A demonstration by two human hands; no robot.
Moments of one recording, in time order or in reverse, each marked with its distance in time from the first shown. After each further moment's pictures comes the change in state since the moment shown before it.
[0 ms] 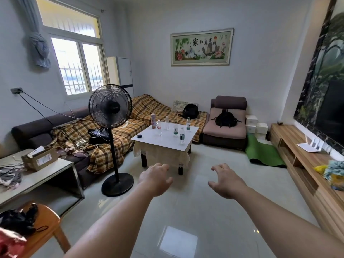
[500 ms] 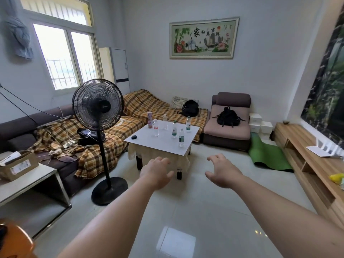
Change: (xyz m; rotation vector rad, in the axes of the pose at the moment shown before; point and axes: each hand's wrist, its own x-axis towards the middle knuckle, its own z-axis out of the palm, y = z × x) left_hand 0.213 -0.021 0.024 -0.038 -0.019 0.019; right_hand 0.217 -0.002 -0.009 -0.018 0.003 -0.029
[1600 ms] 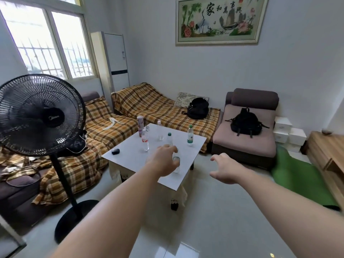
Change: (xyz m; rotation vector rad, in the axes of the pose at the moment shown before) left_hand 0.582 0.043 0.085 -0.071 0.050 -0.001; right_hand 0.558 0.164 -0.024 -0.054 -0.225 -0.055
